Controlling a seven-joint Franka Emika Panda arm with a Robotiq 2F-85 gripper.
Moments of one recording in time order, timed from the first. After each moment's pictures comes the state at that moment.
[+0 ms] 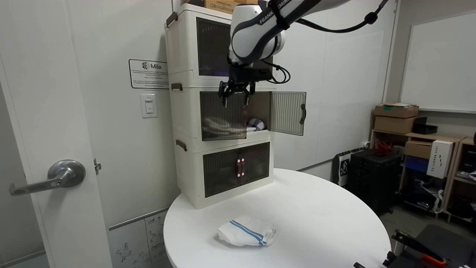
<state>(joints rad) 0.14 0.28 0.03 -1.68 -0.33 2.38 0.47</state>
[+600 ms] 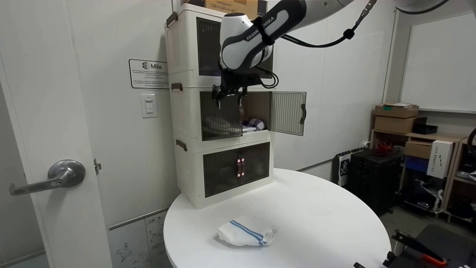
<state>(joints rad) 0.21 0.43 -0.05 -1.50 -0.39 2.38 0.54</state>
